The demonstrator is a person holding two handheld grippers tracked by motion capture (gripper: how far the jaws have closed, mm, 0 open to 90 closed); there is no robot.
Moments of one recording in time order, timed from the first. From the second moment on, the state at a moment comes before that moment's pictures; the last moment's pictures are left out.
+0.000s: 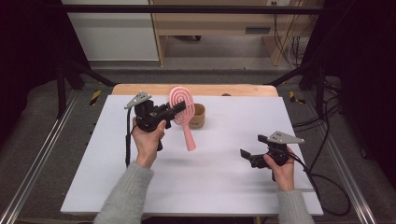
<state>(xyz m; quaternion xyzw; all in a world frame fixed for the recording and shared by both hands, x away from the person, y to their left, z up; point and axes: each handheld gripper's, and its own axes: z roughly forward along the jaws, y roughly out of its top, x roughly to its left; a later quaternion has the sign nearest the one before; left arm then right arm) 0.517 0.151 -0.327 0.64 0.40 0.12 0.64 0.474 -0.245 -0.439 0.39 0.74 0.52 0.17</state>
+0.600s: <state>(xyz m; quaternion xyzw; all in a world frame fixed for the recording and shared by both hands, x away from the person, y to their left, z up) 0.537 0.139 -0.319 0.63 0.41 0.12 0.65 0.469 -0.262 -0.447 0.40 0.74 0.51 0.18</state>
